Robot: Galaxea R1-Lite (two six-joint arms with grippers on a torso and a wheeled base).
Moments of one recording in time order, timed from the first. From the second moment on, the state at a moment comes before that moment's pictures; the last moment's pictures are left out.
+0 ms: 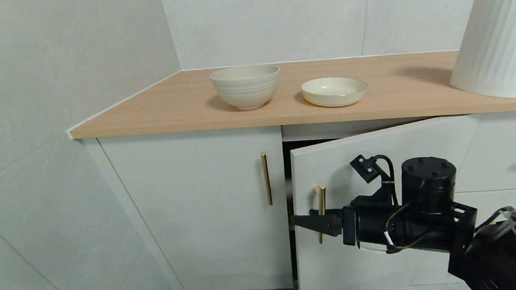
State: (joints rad) left arm 0.01 0.00 -0.04 -0.03 -0.04 -0.01; right arm 0.64 1.91 -0.59 -1.16 0.55 0.57
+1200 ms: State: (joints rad) left arm -0.39 1.36 -0.70 -0.20 -0.46 -0.18; right arm 0.68 1.78 -0.38 -1.22 0.57 0.58
